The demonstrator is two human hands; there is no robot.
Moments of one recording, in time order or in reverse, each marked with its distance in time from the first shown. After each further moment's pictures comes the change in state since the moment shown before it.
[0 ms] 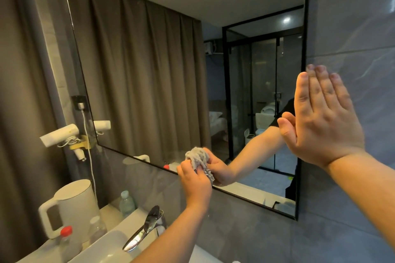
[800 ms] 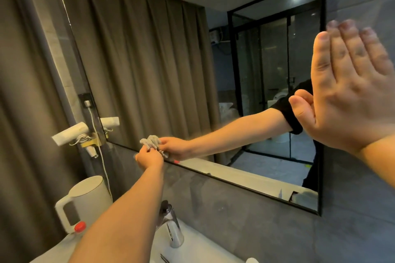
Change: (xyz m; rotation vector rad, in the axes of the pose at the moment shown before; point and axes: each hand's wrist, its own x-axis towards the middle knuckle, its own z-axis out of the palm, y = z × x) left_hand 0.163 -0.090 -0.047 -0.146 0.381 -0.499; right_hand -0.002 0.005 0.012 0.044 0.082 -0.025
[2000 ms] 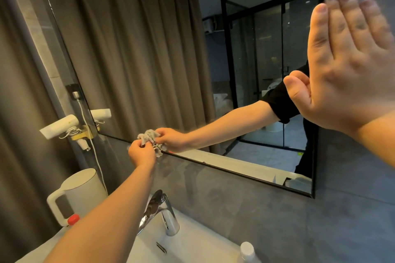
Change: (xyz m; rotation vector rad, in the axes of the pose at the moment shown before) left_hand -0.008 -0.015 -0.019 0.193 -0.129 0.199; right_hand -0.001 0.001 0.000 0.008 0.004 0.013
